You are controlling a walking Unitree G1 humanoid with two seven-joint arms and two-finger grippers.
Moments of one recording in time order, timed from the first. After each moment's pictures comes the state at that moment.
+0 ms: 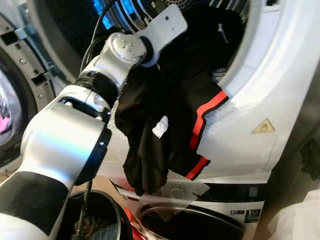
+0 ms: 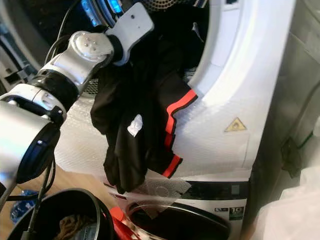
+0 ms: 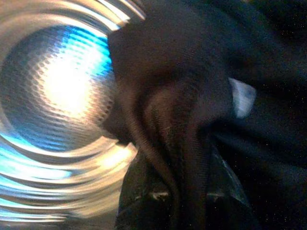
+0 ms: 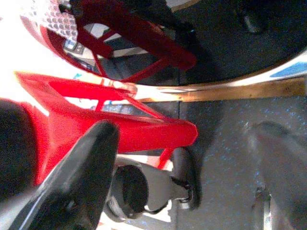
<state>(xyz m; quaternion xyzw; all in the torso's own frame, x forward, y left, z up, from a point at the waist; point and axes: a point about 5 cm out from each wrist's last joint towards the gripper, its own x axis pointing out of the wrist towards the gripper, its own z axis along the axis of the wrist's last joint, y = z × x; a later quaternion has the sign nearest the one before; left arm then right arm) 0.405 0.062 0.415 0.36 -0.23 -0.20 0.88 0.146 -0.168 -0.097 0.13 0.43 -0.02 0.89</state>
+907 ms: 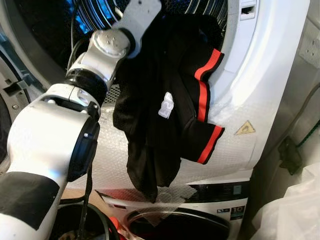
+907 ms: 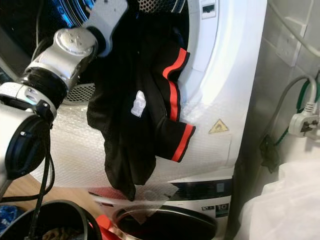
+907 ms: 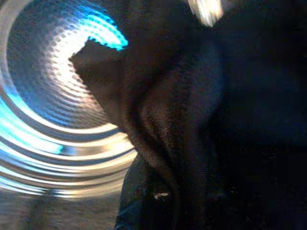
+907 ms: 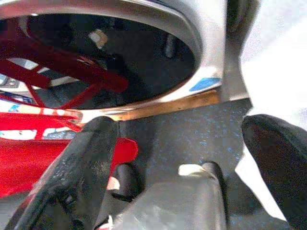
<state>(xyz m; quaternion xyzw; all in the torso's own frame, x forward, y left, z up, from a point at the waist) 0.420 0.108 0.377 0.28 -0.13 -0.19 0.93 0.119 -0.217 -0.094 0.08 0.41 -0.06 0.90</state>
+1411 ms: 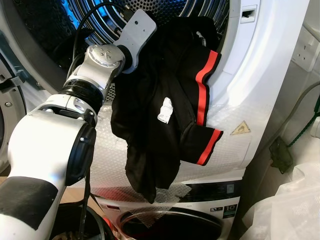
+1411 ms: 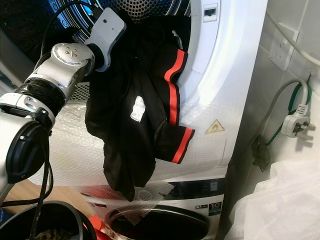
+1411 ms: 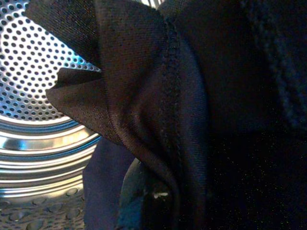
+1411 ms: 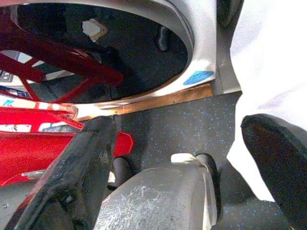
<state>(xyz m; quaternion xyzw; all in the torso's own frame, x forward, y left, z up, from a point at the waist) 0.421 0.114 0.365 0.27 -0.11 -0.23 0.93 0.118 -0.213 -0.096 0.09 0.42 -0.04 0.90</state>
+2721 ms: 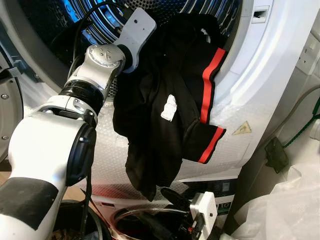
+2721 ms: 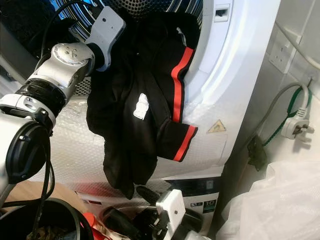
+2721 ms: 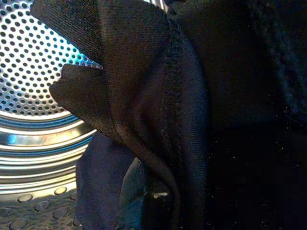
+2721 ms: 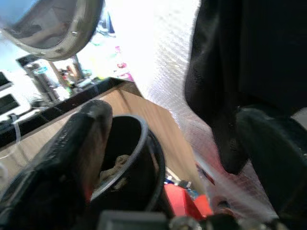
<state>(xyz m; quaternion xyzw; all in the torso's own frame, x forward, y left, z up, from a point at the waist) 0.420 0.113 0.366 0.26 -0.12 -0.23 0.93 0.193 -0.072 0.101 0.13 0.07 0.47 0.87</state>
